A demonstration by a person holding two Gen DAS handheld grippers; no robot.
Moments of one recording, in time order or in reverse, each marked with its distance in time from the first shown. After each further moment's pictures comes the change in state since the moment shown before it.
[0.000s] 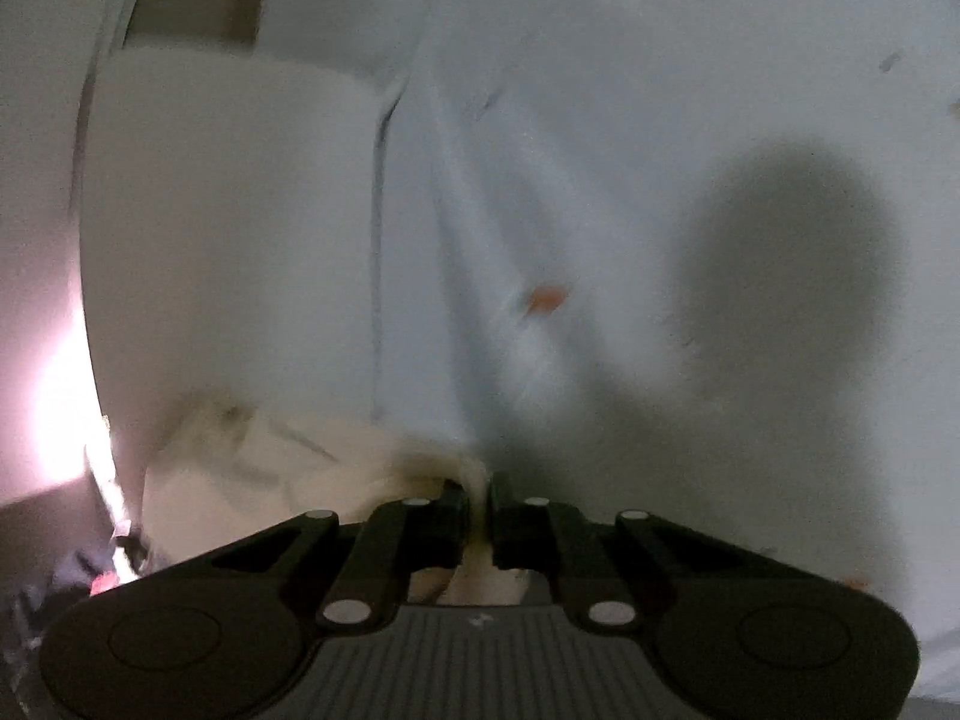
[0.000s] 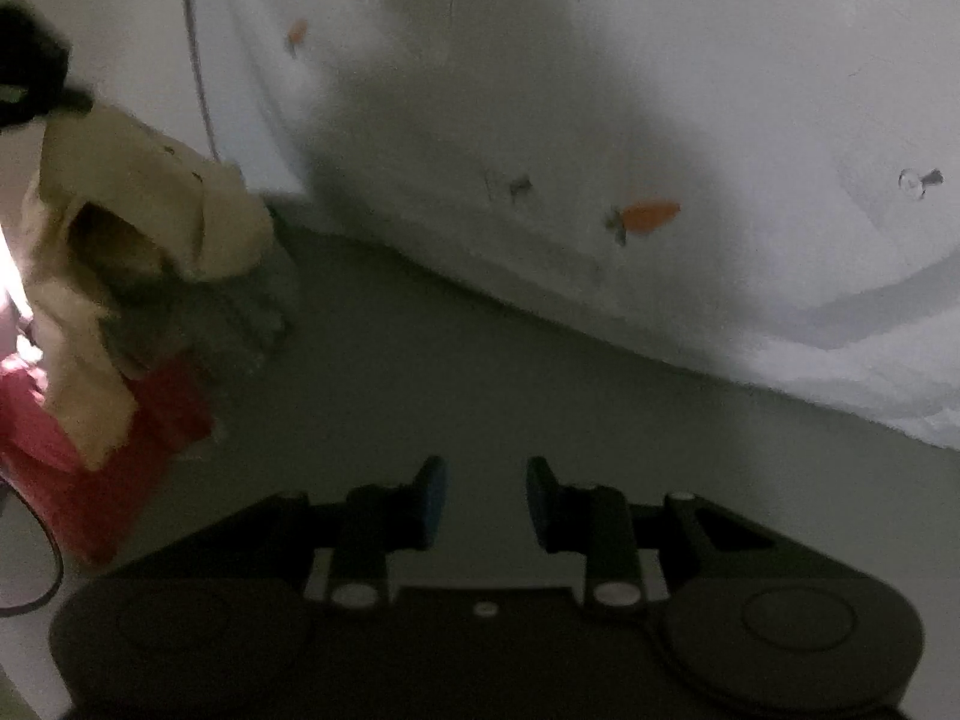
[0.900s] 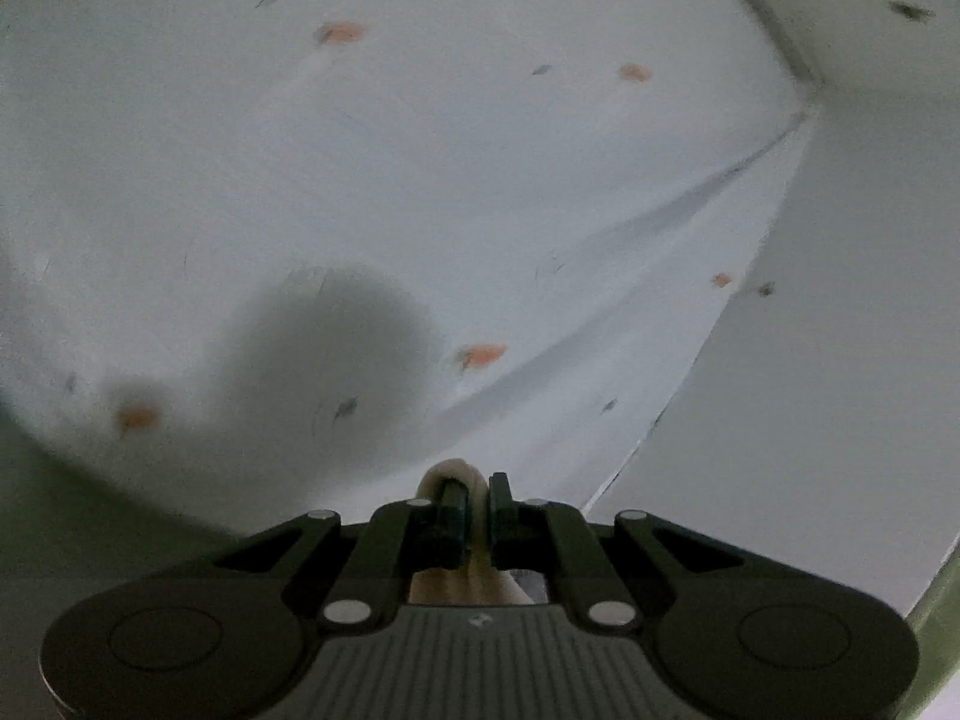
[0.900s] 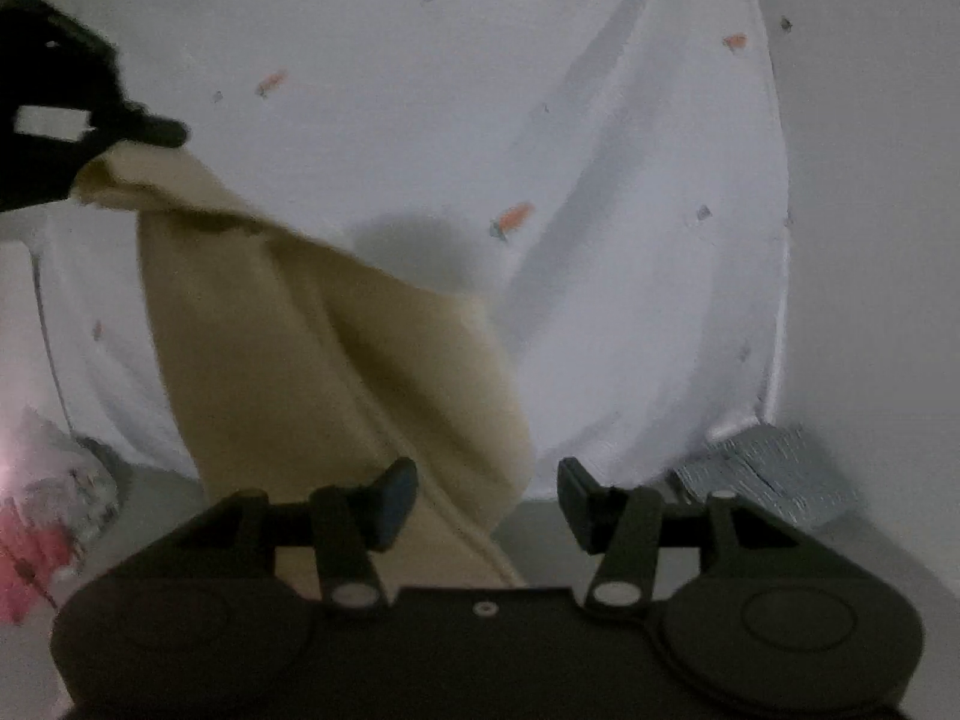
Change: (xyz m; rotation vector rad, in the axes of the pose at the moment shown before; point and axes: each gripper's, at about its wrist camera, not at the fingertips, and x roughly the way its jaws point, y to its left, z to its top) left arm -0.289 -0.267 -0.092 -0.089 0.241 -0.867; right arm -0.300 -0.250 -0.158 0.247 -0.416 -0.341
